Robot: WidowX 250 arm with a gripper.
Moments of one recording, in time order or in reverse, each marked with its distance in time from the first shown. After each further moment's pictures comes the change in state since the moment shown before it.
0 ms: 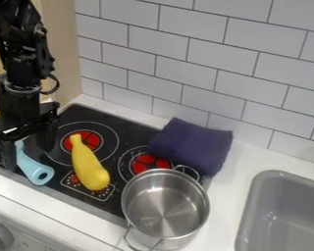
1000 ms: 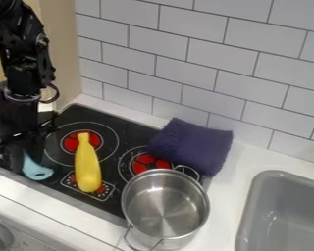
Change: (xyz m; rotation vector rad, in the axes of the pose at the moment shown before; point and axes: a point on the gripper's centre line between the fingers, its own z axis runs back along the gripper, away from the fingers) arm -0.004 0.007 -0.005 0.056 -0.007 -0.039
